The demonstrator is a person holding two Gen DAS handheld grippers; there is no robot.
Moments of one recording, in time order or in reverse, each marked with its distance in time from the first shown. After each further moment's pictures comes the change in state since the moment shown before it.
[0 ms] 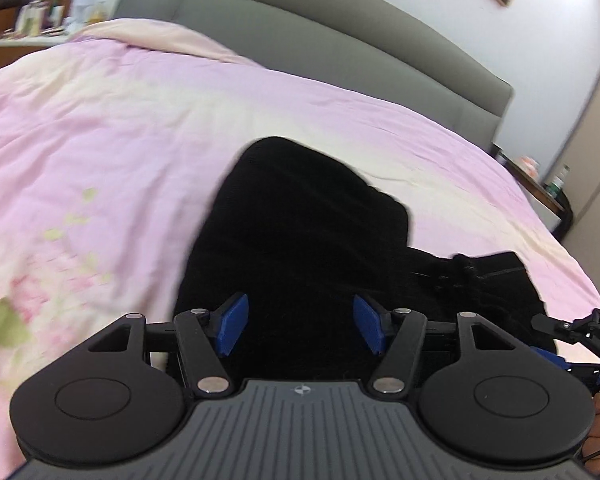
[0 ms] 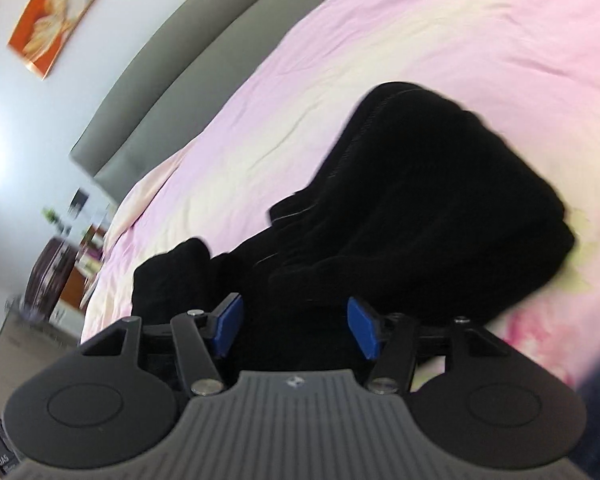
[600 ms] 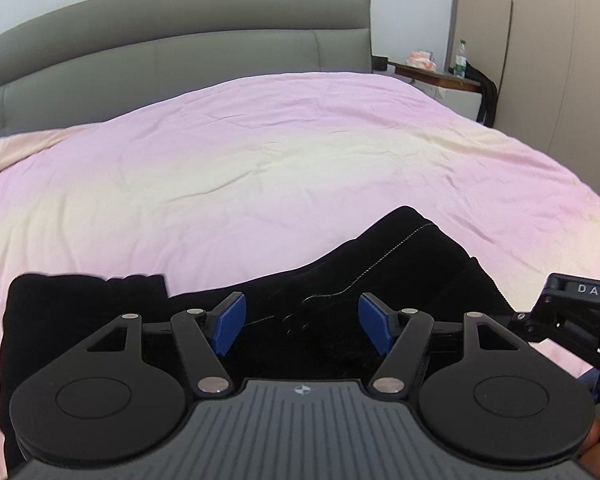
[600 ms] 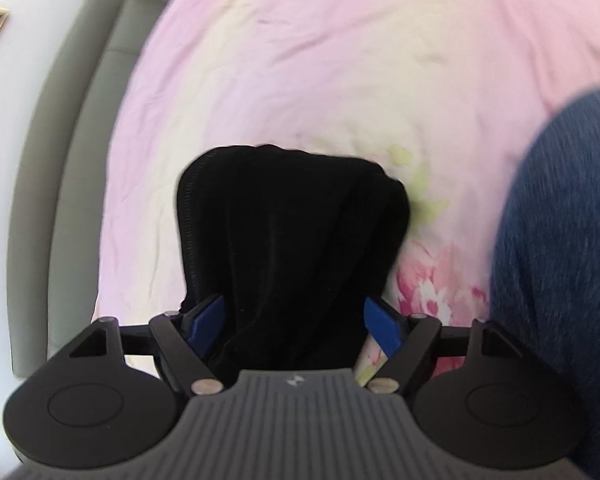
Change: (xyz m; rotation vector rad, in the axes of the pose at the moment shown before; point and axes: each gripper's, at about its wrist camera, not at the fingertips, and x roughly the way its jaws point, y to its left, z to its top) left arm 0.102 -0.191 0.025 0.512 0.071 -0.078; right arm -0.011 -0.024 0.003 0.688 -0.160 -0.276
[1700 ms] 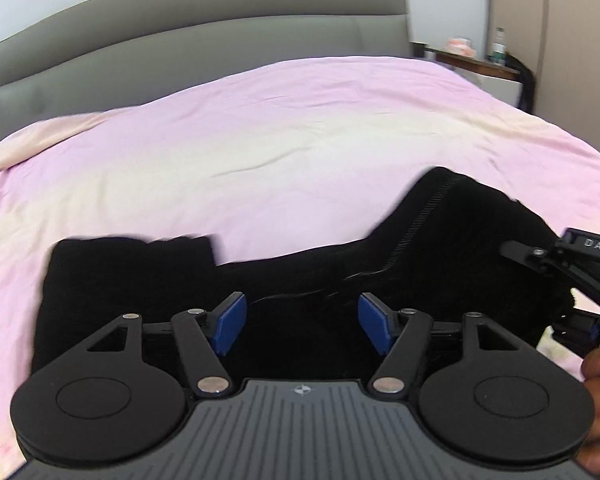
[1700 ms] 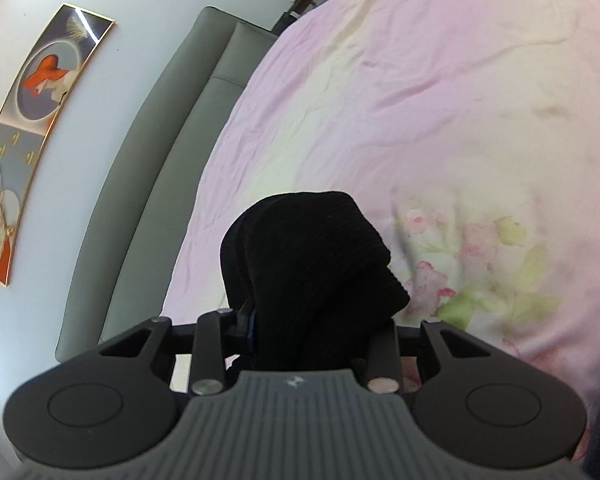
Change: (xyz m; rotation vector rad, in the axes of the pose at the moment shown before) left arm -0.024 0.032 -0.034 -0.057 0.047 0.147; right arm 0.049 -0.016 0.020 -0.203 -0.172 0.325
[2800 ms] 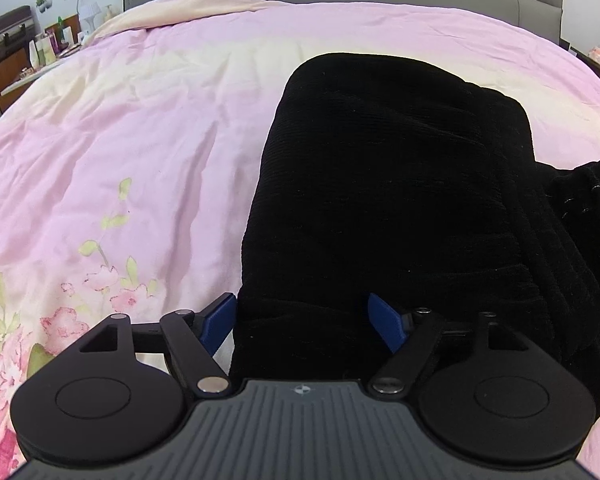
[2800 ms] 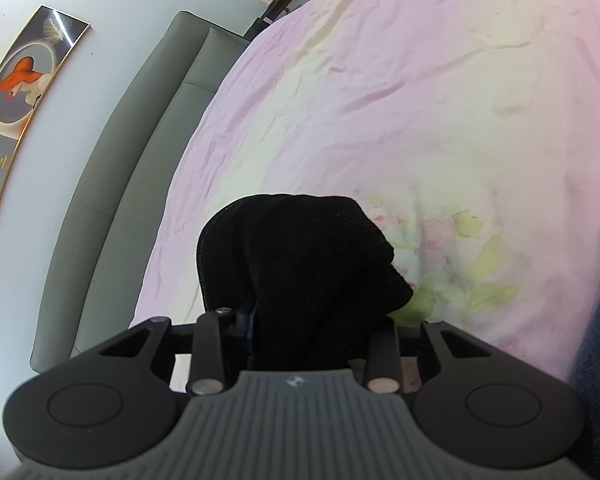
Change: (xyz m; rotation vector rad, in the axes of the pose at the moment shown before) left arm -0.001 0.140 -0.089 -0.280 0.179 0.213; right arm -0.021 0.010 -0.011 -0.023 -0.031 -0.083
